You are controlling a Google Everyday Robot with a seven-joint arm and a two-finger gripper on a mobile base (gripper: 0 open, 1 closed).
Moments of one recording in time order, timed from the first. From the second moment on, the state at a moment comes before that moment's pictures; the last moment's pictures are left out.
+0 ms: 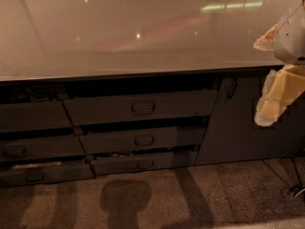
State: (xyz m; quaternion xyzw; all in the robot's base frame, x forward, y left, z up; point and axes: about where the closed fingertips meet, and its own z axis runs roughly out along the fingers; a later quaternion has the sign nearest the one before) arm 0.438 -0.217 0.976 -0.60 0.78 -0.03 0.16
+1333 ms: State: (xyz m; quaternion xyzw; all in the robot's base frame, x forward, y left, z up) arm 0.505 -0.113 0.853 -0.68 0.71 0.16 0.06
